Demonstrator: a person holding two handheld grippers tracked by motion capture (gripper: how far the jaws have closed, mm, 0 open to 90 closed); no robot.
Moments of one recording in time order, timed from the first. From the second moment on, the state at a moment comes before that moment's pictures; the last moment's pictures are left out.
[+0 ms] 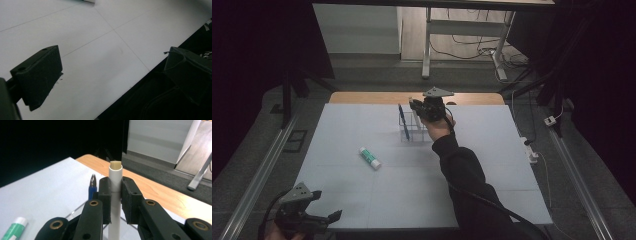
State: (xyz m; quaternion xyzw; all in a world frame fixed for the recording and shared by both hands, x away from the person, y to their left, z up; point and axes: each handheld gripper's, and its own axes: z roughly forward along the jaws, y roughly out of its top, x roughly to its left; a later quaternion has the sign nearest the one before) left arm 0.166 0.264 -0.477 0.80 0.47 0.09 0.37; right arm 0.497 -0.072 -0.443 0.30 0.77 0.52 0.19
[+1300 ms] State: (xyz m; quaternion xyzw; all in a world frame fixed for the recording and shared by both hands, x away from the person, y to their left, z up) left arm 0.167 0.263 -0.477 0.80 0.47 0.09 0.37; right arm 0.453 -0.103 -0.415 0.30 0.80 0.49 0.14
